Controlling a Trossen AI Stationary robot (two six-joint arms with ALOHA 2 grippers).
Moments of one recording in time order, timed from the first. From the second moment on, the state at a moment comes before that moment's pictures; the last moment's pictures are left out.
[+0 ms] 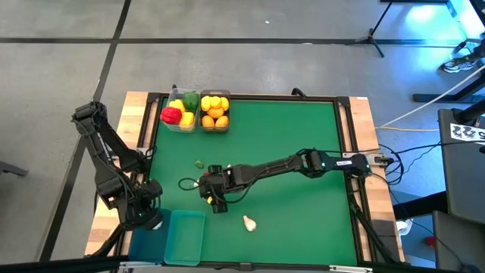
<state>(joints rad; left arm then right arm) -1.04 1.19 0.94 -1.10 -0.13 -1.82 0.21 2.55 2.30 -0.74 0.05 -0.02</state>
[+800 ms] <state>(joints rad) -1.04 1.19 0.94 -1.00 -0.55 -1.80 0.21 2.57 2.30 -0.78 0.05 0.01</state>
